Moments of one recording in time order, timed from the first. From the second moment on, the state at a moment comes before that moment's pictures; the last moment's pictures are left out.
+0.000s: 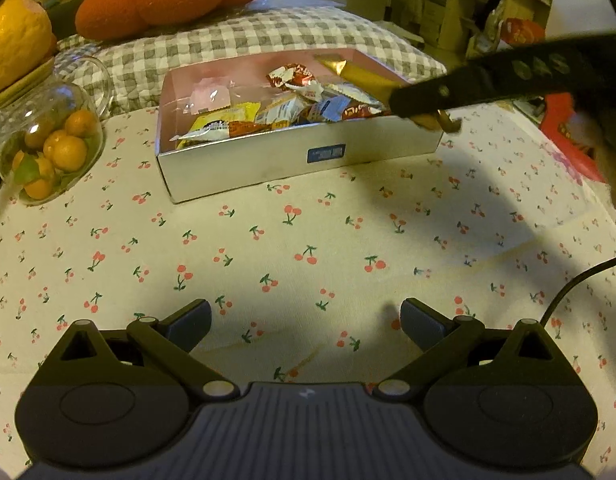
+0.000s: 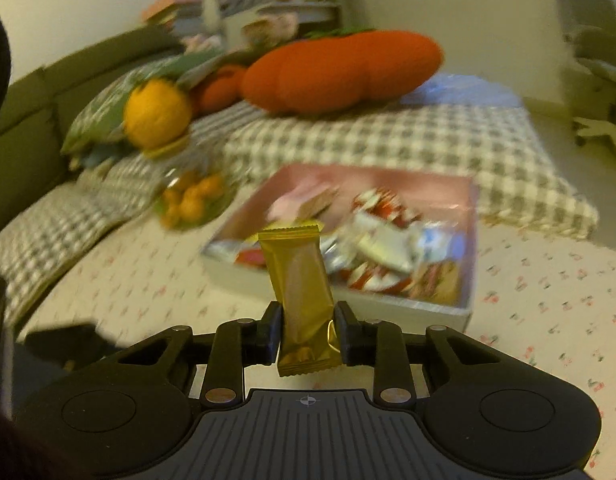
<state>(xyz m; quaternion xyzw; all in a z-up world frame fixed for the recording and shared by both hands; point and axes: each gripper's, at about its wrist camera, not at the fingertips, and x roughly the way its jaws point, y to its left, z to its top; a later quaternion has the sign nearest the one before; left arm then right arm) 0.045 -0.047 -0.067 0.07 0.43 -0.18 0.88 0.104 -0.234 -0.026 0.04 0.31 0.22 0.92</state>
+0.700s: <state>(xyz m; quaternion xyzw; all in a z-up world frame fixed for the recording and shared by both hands) 0.052 -0.051 -0.060 0.05 0.44 -0.15 0.89 0.133 -0.270 -0.026 0.11 0.34 0.10 0.93</state>
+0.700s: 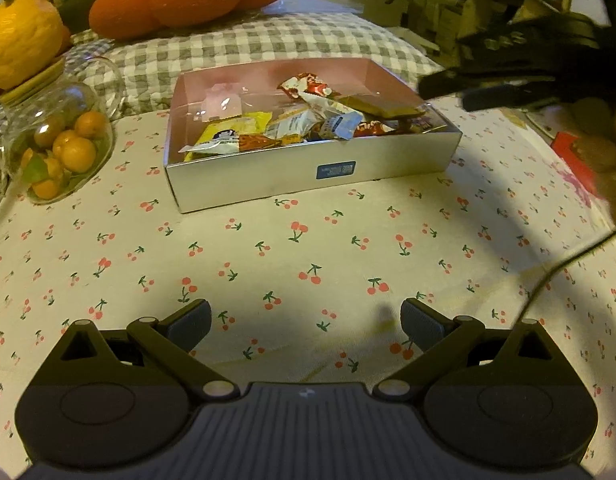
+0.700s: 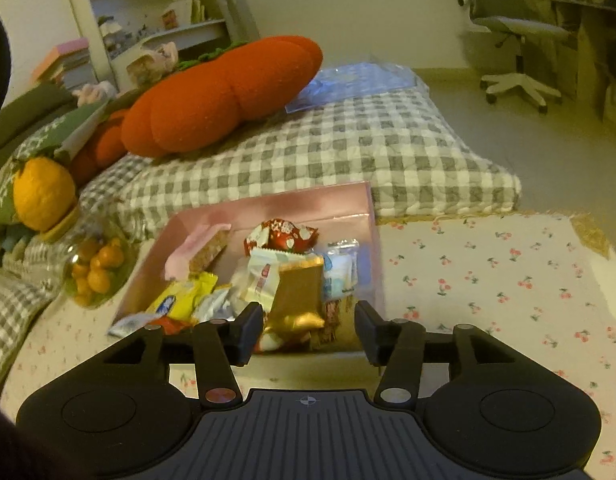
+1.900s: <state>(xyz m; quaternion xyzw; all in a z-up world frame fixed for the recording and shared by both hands) -0.005 -0.048 0.013 0.06 0.42 -0.01 0.90 0.001 -0.231 0.009 0.03 0.37 0.05 0.93</state>
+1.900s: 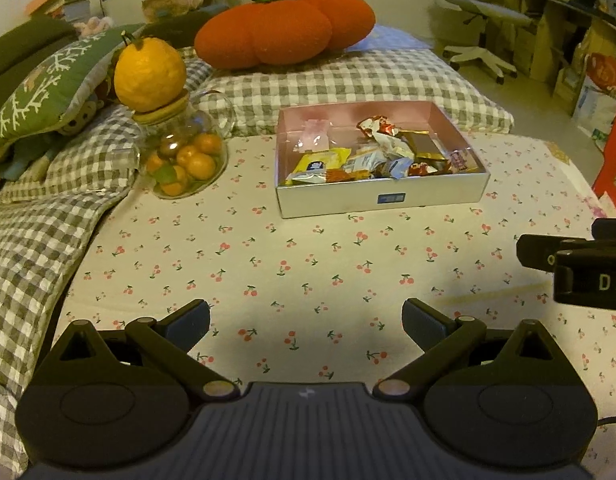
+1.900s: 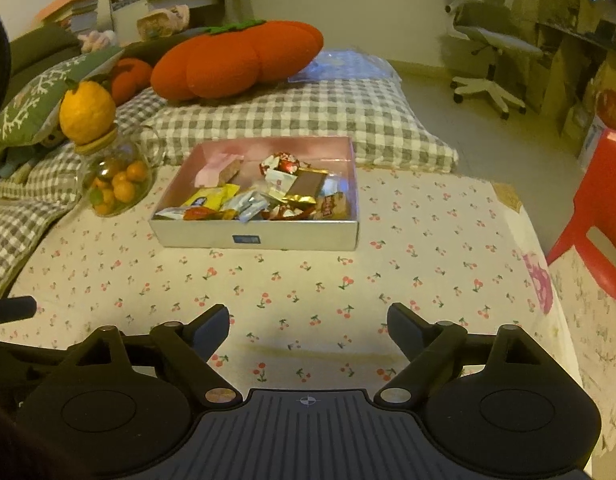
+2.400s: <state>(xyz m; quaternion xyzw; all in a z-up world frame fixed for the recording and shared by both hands) -0.008 -0.045 0.014 0.04 0.43 0.00 0.90 0.002 -0.229 0.006 0.03 0.38 0.05 0.92</state>
